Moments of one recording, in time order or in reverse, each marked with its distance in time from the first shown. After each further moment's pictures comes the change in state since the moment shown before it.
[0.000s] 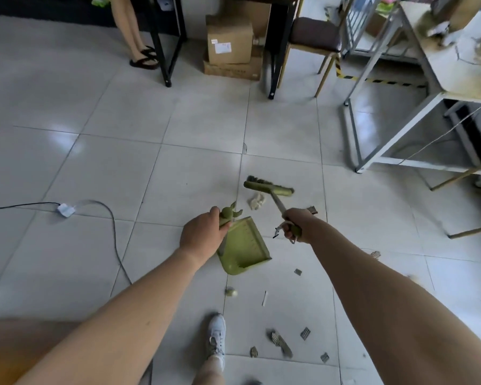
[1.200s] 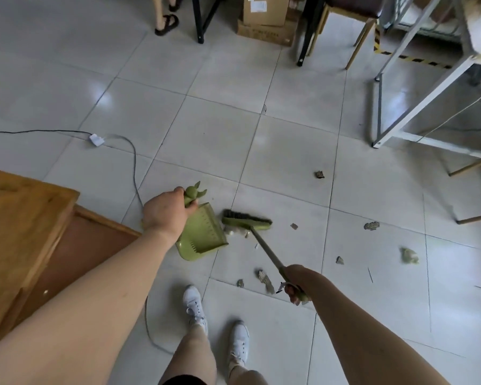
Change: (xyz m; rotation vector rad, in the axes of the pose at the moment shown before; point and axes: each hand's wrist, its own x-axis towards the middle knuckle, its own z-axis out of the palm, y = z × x) left_hand -0.239 0.007 0.067 0.203 0.152 -0.300; right_hand -0.094 0.332 -0.064 -0.567 -0.135 0.374
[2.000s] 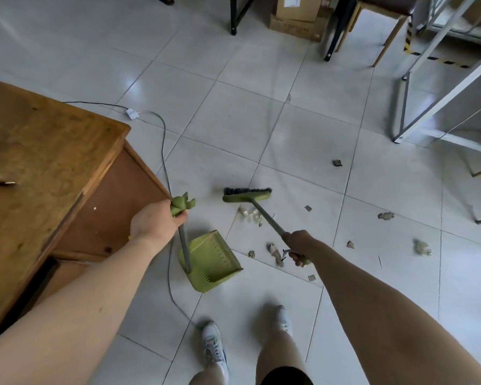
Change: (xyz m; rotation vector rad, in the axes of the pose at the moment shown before) left_hand -0.201 -0.082 0.026 -0.149 -0.107 -0.235; right_hand -0.019 0.070 0.064 -0.201 0.167 -0.315
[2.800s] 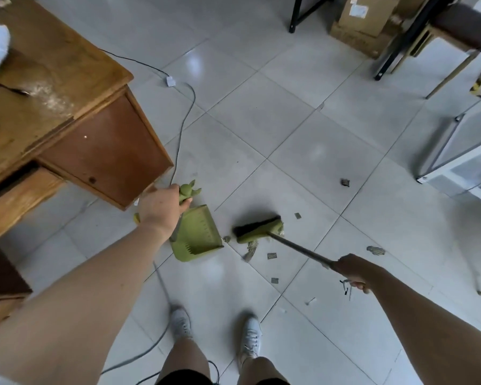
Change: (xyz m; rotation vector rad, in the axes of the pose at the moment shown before) left_hand -0.118 0.184 0.059 0.215 0.158 -0.152; right_hand 0.023 0.165 -0.255 -0.743 -0.002 -0.063
